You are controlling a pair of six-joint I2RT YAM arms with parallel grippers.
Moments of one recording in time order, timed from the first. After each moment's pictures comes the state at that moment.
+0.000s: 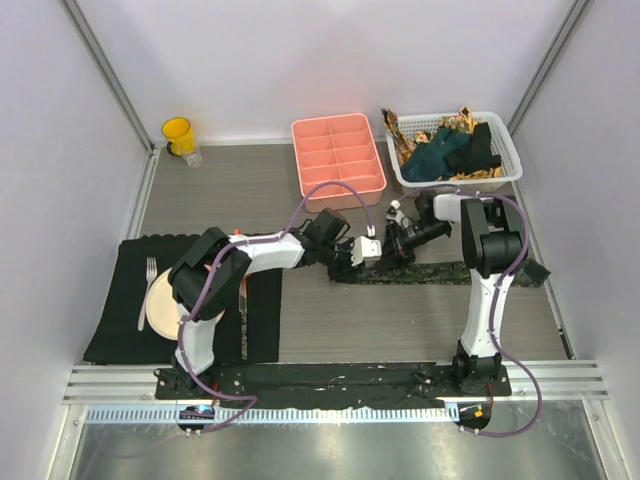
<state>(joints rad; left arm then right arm) -0.78 1.97 1.19 -0.11 0.55 0.57 0.13 2.14 1.28 -0.82 -1.00 0.00</state>
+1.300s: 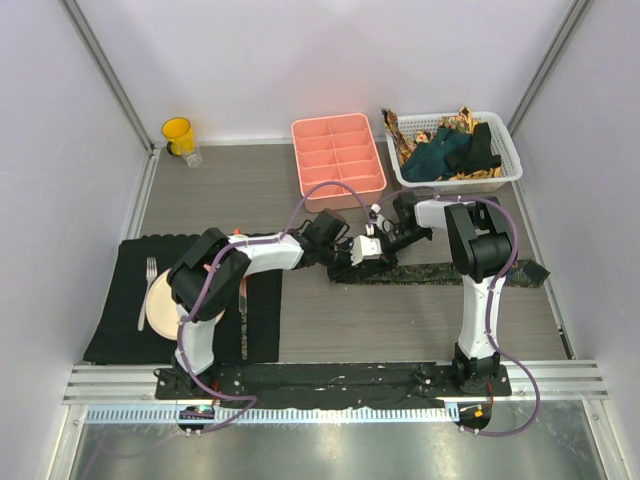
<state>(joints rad) -0.78 1.95 1.16 -0.08 0.53 0.53 0.24 2.11 1.24 -0.67 -0.99 0.13</state>
